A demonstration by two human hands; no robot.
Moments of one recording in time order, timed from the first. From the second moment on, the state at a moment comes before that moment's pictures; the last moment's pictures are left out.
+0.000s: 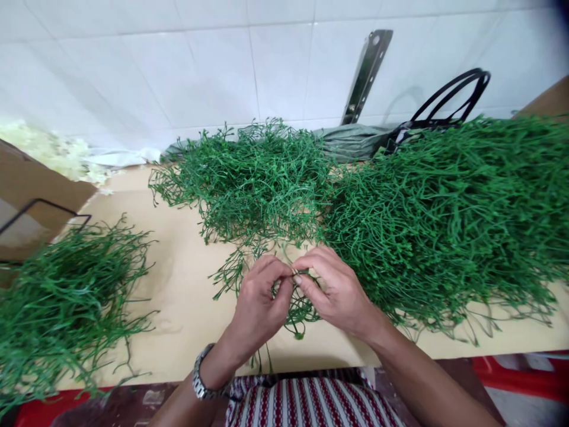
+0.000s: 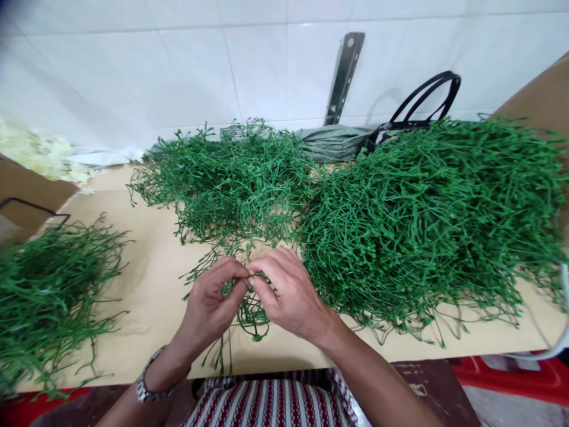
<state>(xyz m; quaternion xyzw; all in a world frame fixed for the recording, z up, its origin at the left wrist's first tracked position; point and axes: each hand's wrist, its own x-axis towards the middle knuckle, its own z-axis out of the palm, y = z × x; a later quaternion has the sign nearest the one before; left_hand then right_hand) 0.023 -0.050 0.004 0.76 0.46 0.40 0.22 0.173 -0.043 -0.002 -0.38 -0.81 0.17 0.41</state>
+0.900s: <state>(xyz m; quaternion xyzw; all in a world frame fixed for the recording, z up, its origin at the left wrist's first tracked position) 0.003 -0.040 0.004 0.87 0.39 0.20 0.21 0.183 -0.049 -0.007 -0.36 -0.91 0.09 0.20</state>
